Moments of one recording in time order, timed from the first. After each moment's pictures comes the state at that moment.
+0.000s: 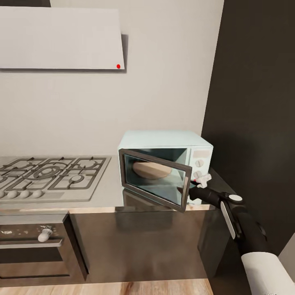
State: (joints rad) left arm 0.00 -0.09 0.00 -0.07 0.06 -0.06 0.00; right arm -0.62 -0.10 -0.11 -1.17 0.09 0.40 0.73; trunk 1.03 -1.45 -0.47
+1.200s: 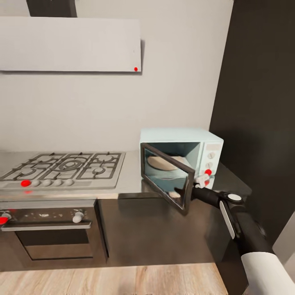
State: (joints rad) left arm 0.00 -0.09 0.00 -0.07 0.06 -0.06 0.00; right arm -0.62 -0.10 -0.09 -1.18 0.08 0.41 0.77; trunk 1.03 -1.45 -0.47
